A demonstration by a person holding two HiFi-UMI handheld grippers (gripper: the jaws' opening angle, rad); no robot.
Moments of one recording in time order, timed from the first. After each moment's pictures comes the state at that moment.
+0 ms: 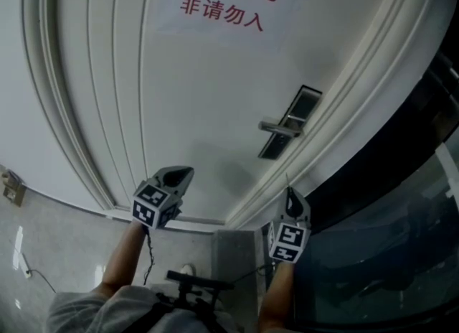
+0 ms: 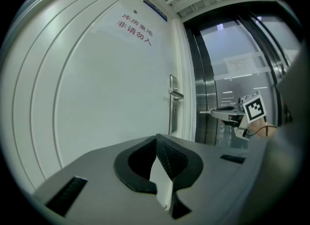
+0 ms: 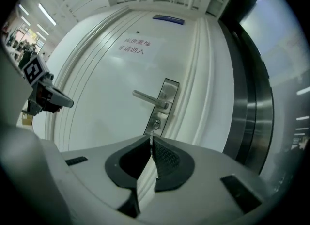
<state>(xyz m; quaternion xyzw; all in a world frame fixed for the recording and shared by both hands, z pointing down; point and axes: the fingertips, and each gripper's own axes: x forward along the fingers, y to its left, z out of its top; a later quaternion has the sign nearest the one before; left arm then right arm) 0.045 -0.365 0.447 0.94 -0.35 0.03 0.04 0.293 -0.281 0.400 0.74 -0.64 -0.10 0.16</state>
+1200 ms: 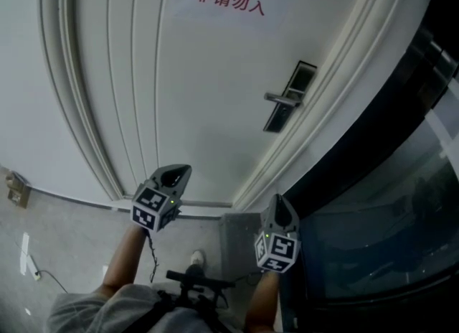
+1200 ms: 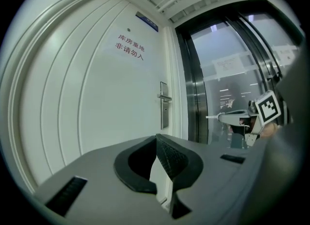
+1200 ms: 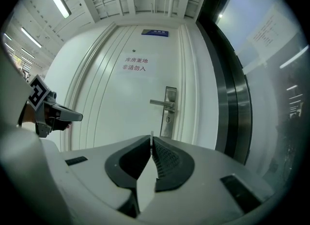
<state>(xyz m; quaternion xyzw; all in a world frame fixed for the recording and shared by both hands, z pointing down) -0.013 -0.269 0.458 0.94 -0.34 0.03 0.01 0.206 -0.154 0.441 0.76 -0.64 -0.05 0.07</state>
